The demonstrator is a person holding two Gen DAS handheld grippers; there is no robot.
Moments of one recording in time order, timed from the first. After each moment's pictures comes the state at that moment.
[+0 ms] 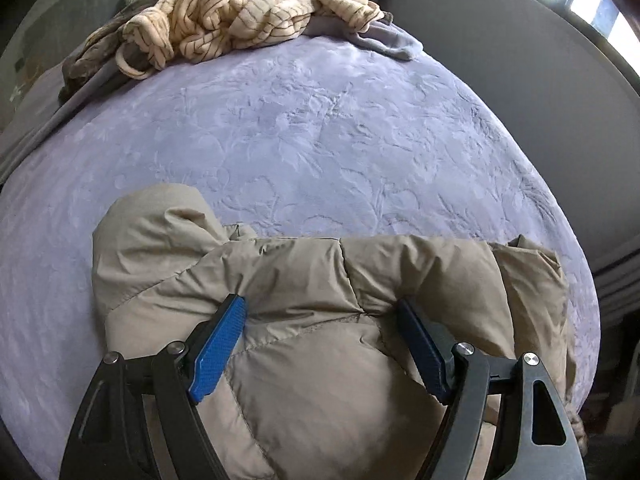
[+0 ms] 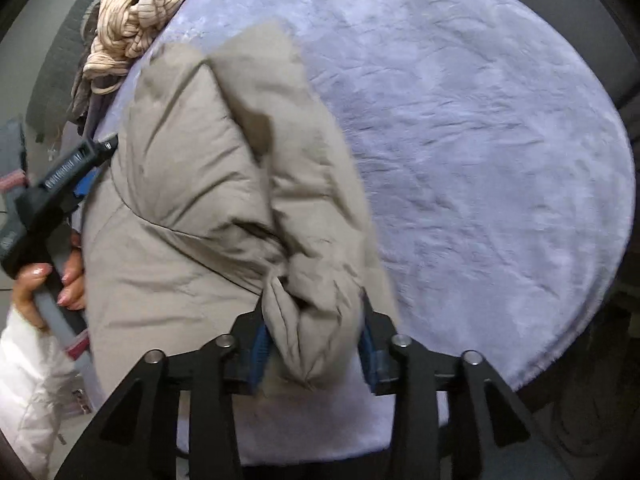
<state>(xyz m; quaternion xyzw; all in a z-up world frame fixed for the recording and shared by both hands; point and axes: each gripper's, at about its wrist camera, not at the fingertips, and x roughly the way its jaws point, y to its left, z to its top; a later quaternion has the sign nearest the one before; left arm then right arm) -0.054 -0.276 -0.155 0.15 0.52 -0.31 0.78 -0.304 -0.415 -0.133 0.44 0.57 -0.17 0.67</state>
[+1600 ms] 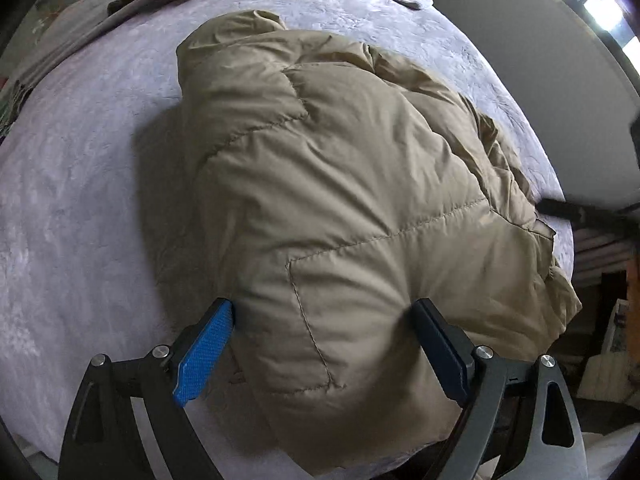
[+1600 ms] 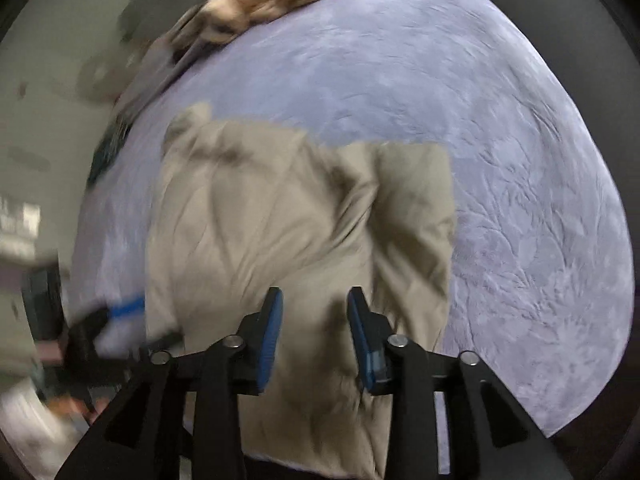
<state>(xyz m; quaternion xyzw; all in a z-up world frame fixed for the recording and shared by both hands) -0.173 -0.158 -0.144 0.13 0.60 -0.27 0.74 -0.225 -0.415 -0.082 0.27 0.59 0.01 0.76</state>
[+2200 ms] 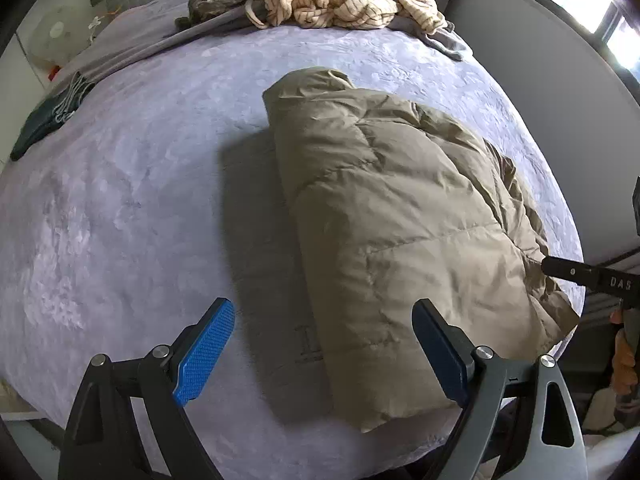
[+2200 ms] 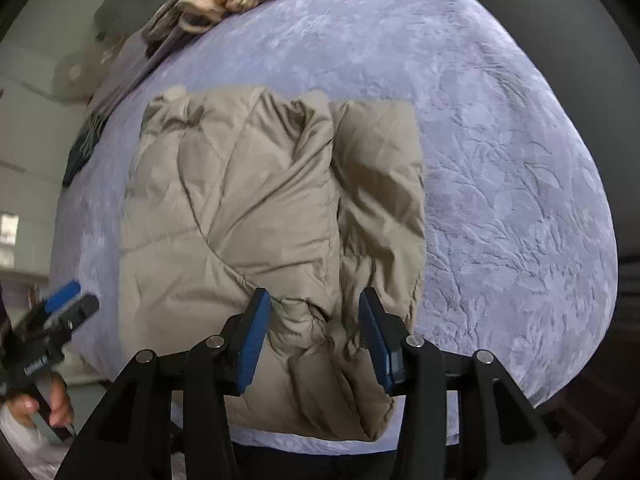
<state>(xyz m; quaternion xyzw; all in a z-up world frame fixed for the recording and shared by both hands) -0.177 -0.096 -0.092 0.10 0.55 -0.21 0.80 -0.259 -0.417 -0.081 0.29 0.60 -0.06 0.74</state>
